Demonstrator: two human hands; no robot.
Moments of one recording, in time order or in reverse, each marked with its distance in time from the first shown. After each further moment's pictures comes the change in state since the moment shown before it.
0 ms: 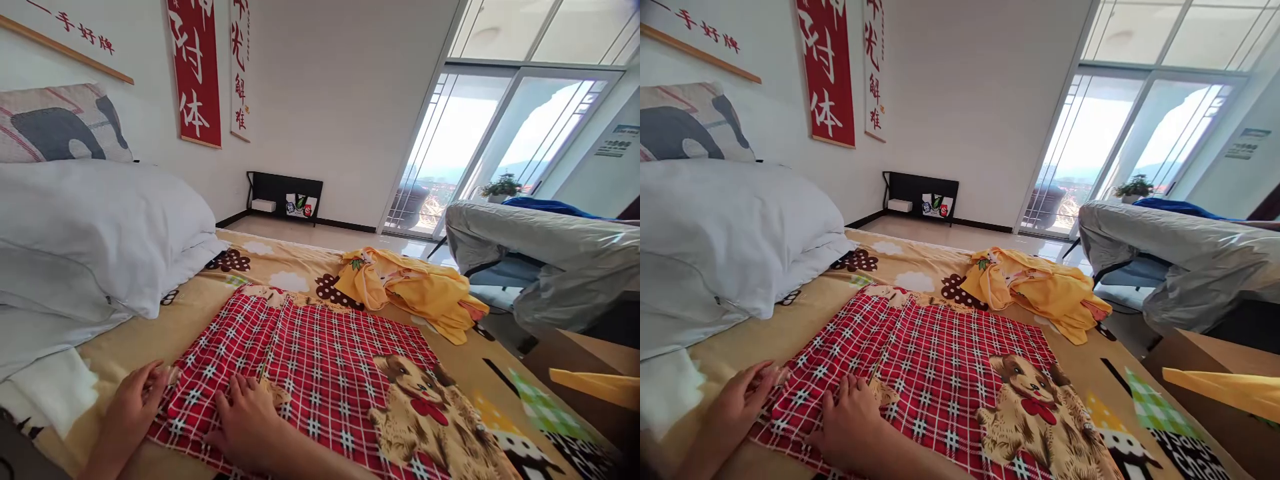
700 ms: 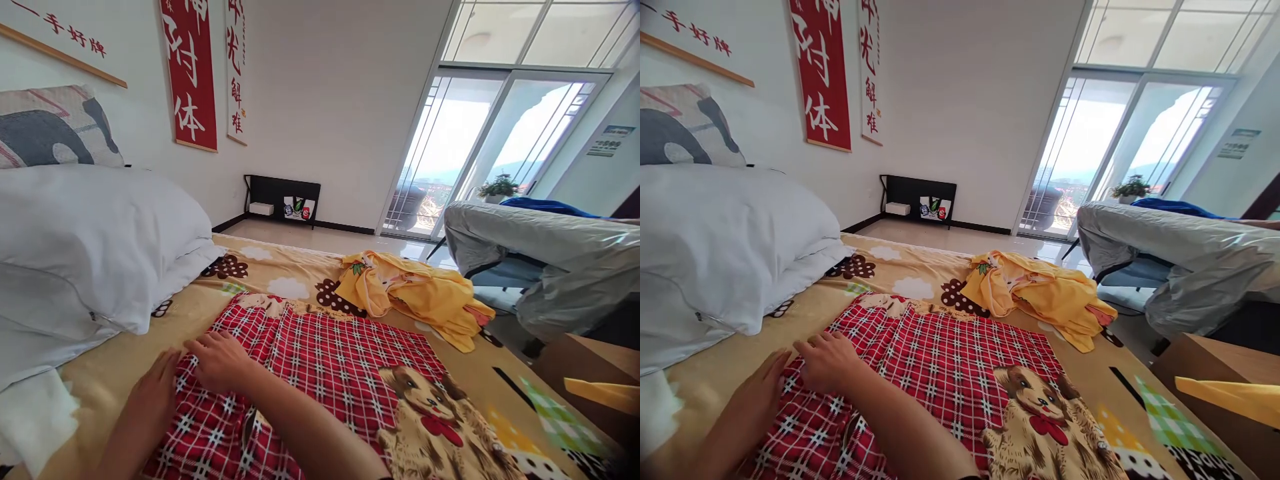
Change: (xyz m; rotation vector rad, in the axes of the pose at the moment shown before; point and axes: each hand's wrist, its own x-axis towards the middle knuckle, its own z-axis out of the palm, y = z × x) left_hand 0.028 0.002 0.029 0.381 0.046 0.340; right_hand 0.099 0.037 -0.039 0.073 0.188 -0.133
